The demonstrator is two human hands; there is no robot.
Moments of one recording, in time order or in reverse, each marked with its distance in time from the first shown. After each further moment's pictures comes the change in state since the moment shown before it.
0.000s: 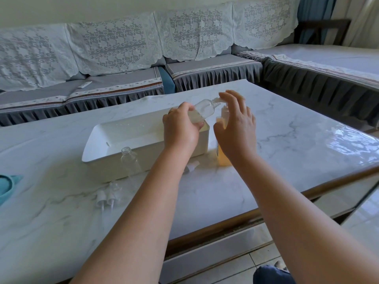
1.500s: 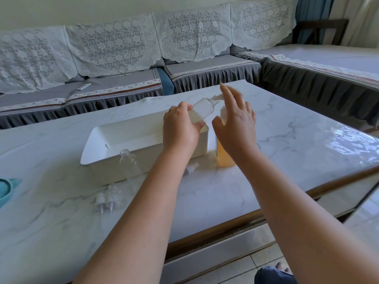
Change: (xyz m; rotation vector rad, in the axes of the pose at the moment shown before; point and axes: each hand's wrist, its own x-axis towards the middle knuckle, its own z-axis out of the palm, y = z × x) left_hand 0.001 0.004 -0.004 0.061 0.014 0.049; right_hand 0.010 -0.002 -0.005 -0.041 -0.044 -0.017
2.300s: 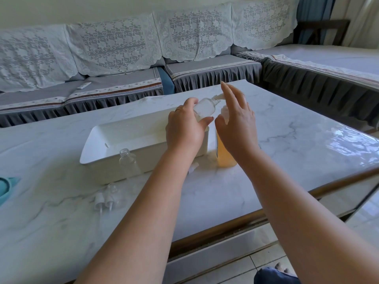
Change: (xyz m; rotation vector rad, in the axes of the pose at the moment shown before) left_hand 0.000 0.007 0.006 -0.045 -0.008 0.009; right_hand 0.002 0.004 0.001 0.084 0.017 -0.040
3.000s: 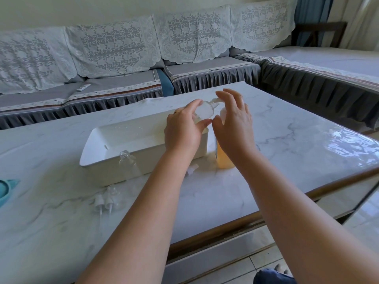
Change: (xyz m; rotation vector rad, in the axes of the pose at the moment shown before) left_hand -0.003 -0.004 -0.003 -0.029 -0.022 0.047; right_hand 0.001 -0.007 0.002 -0.004 0.009 0.045
